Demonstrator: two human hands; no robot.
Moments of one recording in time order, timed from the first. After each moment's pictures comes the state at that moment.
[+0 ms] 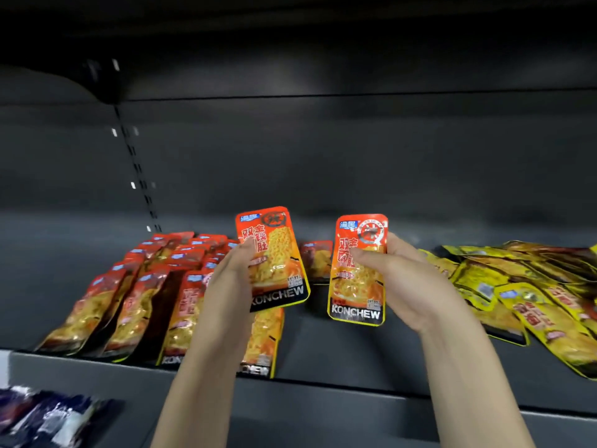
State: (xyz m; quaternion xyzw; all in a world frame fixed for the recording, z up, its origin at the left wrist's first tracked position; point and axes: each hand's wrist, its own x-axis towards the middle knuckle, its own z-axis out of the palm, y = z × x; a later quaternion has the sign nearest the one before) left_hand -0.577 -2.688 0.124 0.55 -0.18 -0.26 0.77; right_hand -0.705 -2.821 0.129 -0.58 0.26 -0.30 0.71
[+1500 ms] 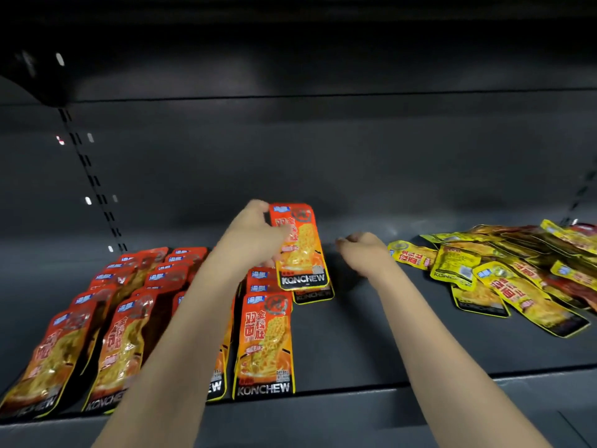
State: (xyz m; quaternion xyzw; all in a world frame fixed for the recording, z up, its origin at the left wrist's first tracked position) left_hand -0.515 -2.740 0.168 0.76 -0.43 -0.20 0.44; right_hand -0.633 -2.888 0.092 -0.73 0.52 -0.27 0.35
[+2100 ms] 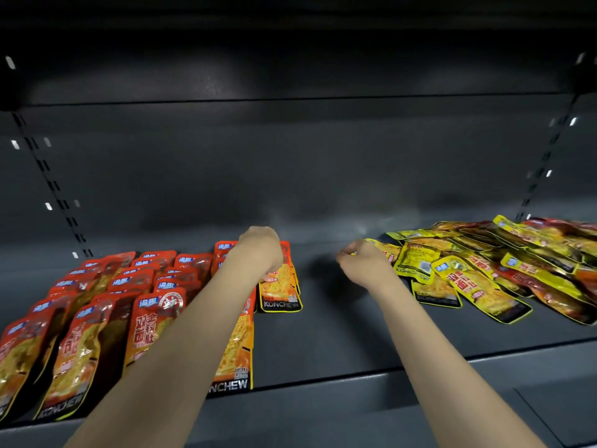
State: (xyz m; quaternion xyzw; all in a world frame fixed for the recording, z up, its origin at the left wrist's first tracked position) left_hand -0.557 -2.796 0.154 0.88 -0.46 -0.12 0.03; right_hand -0.693 -2.877 0.093 -0.73 0.54 -0.26 0.31
